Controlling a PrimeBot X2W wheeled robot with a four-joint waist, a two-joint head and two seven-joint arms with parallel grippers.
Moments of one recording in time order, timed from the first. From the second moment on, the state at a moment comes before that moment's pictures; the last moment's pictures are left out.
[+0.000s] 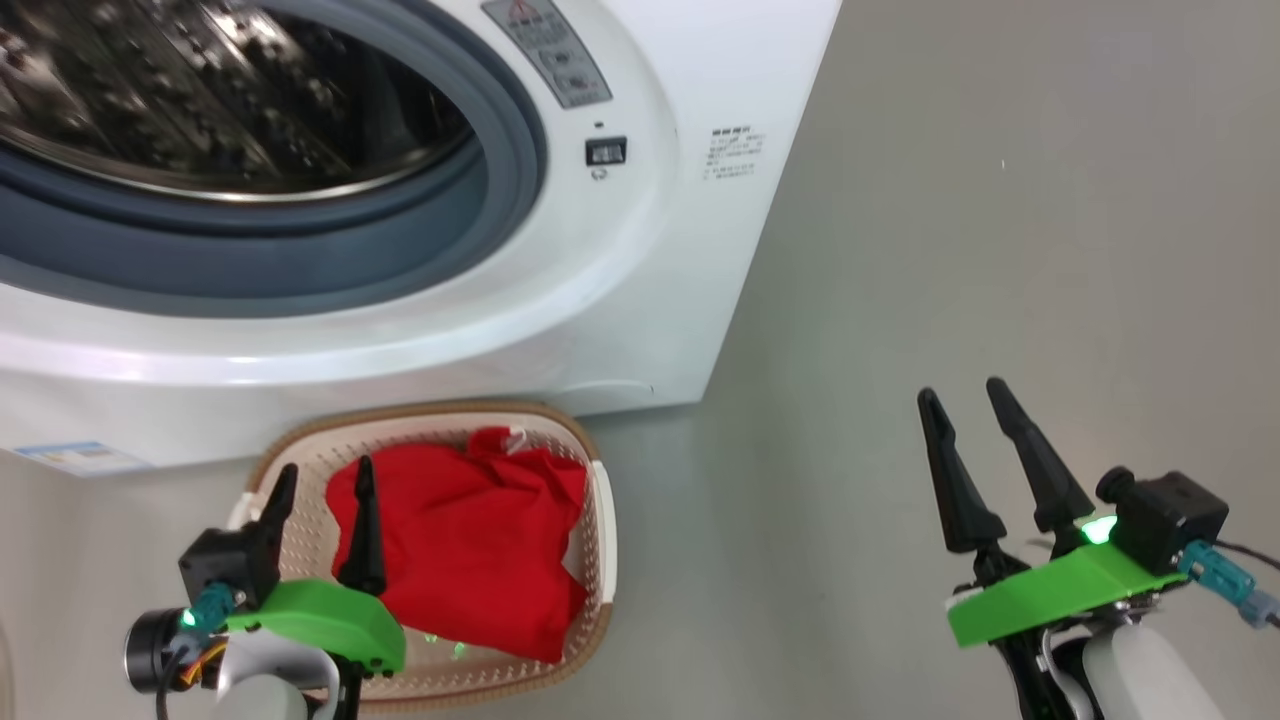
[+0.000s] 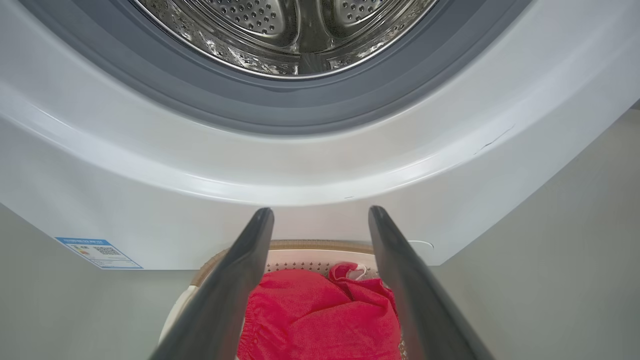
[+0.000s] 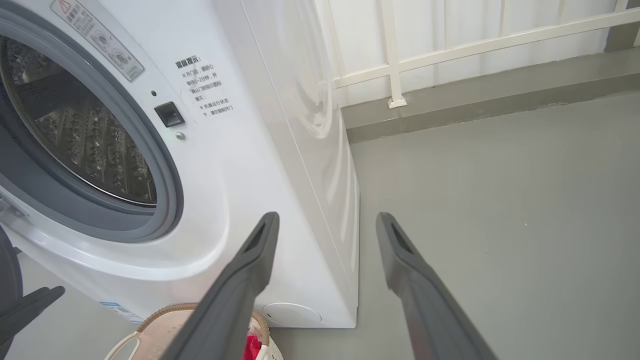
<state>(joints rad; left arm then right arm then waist) -0.34 0.03 0.01 0.60 -0.21 -0.02 -0.26 -0.16 -0.07 0.10 0.22 0.47 0.13 -0.26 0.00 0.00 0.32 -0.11</state>
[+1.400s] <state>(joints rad) 0.00 0.04 -0.01 0.17 -0.20 -0.02 -0.26 0.02 -0.08 0.05 0.22 0.46 0.13 -0.26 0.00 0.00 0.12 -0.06</state>
